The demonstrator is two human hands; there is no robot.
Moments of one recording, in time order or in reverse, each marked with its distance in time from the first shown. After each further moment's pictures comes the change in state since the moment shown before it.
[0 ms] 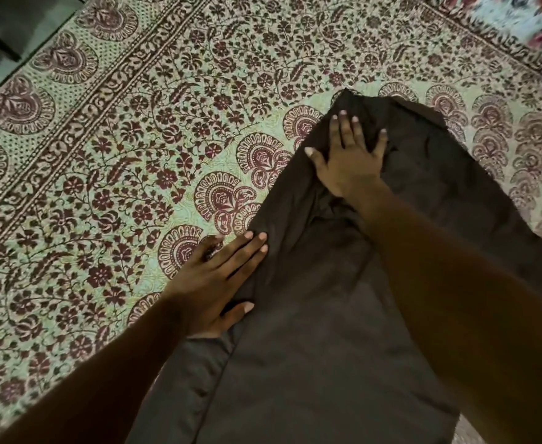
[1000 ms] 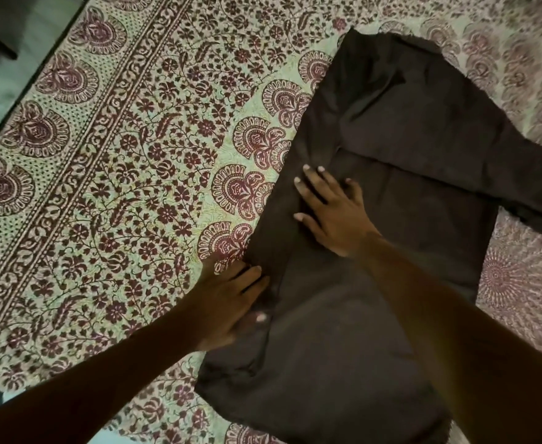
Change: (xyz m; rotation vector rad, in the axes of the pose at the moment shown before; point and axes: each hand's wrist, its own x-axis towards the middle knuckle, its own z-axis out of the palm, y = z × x) left_hand -0.163 0.024 0.004 0.000 0.022 0.228; right_hand -0.237 -0.075 0.061 0.034 0.097 -0.320
